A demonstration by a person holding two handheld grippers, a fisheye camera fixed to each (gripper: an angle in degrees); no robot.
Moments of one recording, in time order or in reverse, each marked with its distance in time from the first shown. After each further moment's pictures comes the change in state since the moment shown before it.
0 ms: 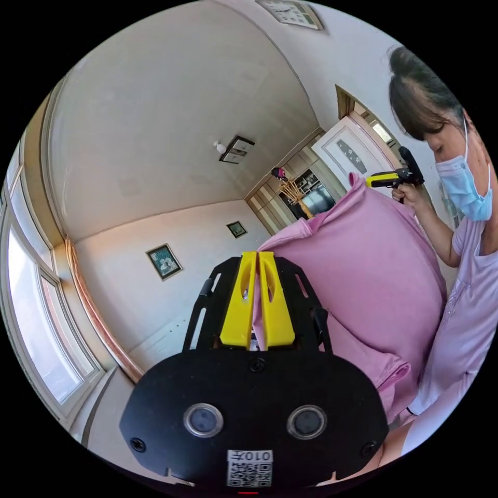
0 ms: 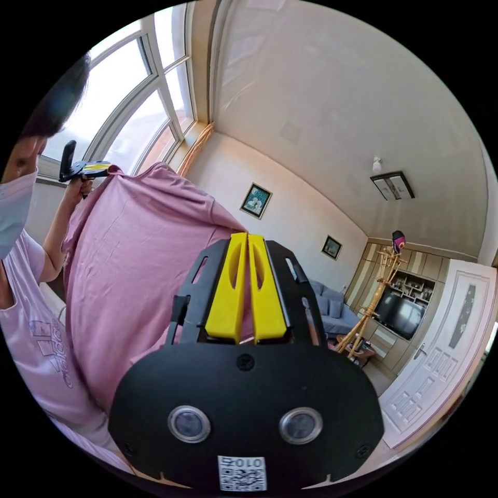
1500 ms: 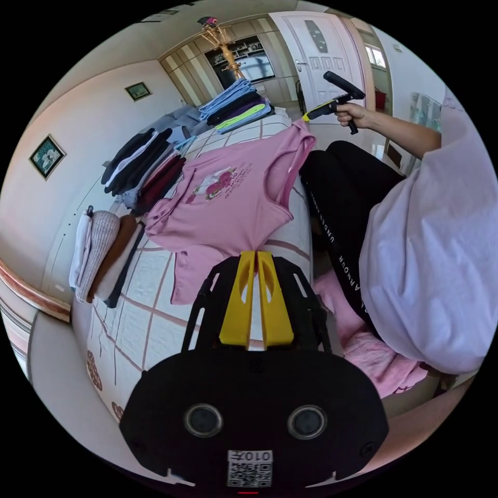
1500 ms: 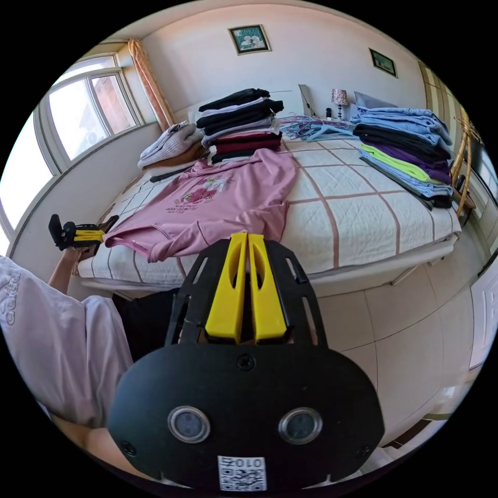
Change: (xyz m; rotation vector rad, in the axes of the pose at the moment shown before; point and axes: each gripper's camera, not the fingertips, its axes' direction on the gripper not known) left arm 0.330 0.436 0.252 -0.761 0.556 0.040; right arm 0.188 0.128 0.343 -0.754 -0.477 0.408
